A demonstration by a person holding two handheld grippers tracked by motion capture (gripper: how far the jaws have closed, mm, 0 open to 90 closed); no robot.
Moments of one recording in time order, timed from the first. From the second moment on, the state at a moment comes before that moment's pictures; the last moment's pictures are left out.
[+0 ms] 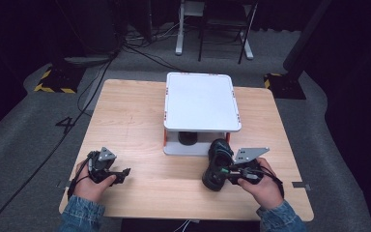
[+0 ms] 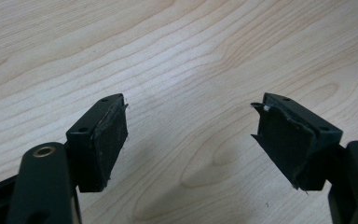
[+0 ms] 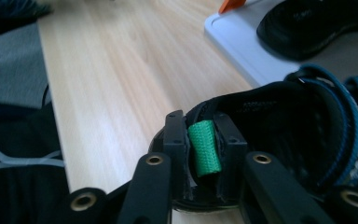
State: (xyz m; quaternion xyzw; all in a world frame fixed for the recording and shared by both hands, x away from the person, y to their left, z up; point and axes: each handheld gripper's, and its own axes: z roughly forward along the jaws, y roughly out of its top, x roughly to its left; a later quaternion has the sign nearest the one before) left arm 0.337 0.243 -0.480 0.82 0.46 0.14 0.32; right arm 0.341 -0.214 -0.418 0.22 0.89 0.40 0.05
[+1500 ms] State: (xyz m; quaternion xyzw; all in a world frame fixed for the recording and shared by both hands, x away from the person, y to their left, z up) left arm 0.339 0.235 -0.483 0.82 0.45 0.14 0.31; right arm 0.321 -0.243 -0.454 0.41 0.82 0.39 0.06
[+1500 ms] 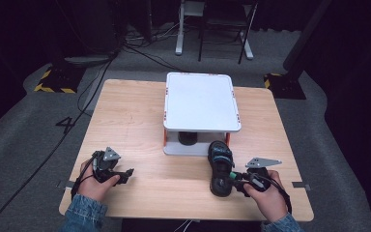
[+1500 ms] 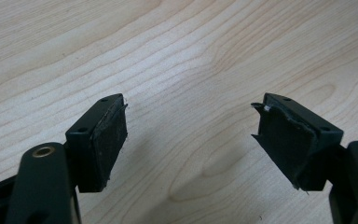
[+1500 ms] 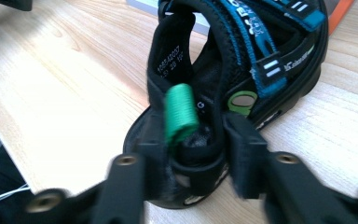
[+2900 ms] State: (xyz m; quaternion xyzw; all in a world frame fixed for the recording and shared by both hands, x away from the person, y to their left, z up) left arm 0.331 0.244 -0.483 0.82 0.46 0.15 0.31; right arm 0.369 -0.215 -0.451 0.35 0.80 0.47 0.16
